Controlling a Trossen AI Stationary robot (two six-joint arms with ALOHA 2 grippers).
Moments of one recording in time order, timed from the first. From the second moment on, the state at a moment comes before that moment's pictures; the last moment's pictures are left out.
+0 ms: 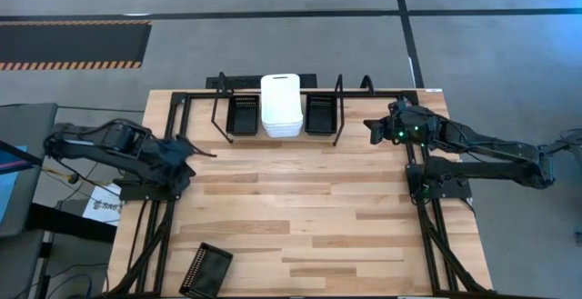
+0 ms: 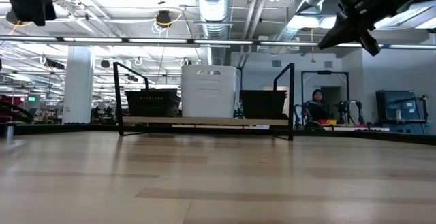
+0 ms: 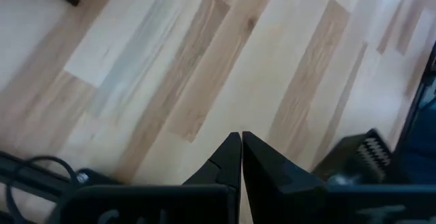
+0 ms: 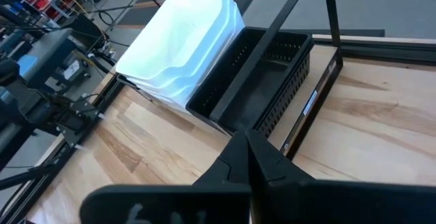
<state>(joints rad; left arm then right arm) -0.17 0.70 0.94 -1.32 -0.03 -0.73 -0.33 0.66 0.63 -0.42 0.24 0.75</state>
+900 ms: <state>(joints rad) -0.39 1.37 0.94 -0.98 0.21 -0.41 -0.33 0.65 0.63 -0.43 0.20 0.64</state>
